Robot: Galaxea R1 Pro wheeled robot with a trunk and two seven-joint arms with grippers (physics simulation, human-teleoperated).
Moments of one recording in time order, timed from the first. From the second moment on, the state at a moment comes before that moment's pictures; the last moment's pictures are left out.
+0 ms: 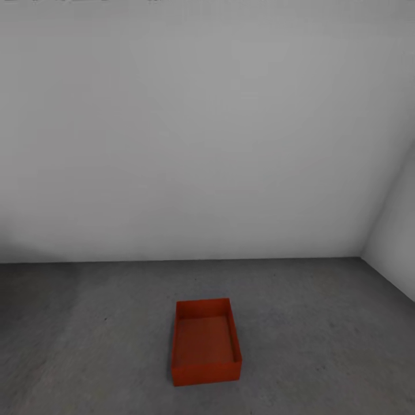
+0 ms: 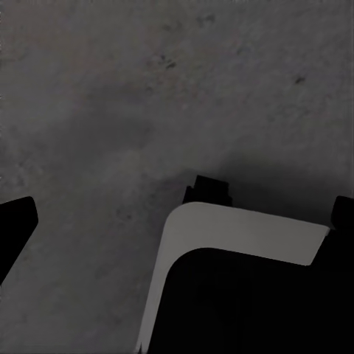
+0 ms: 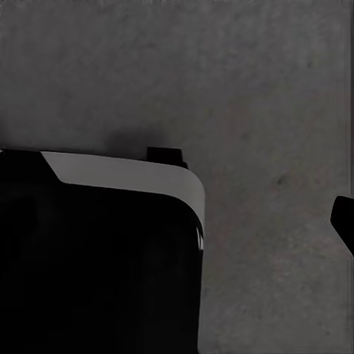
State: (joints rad) left arm -0.26 0.04 0.13 0.00 0.07 -0.04 0.12; right arm -0.14 0.02 0.29 0.03 -0.20 -0.22 -0.11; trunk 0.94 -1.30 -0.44
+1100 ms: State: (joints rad) left arm -0.26 0.04 0.13 0.00 0.07 -0.04 0.12; right arm -0.14 0.02 0.29 0.03 -0.20 -0.22 -0.11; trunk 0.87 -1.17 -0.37
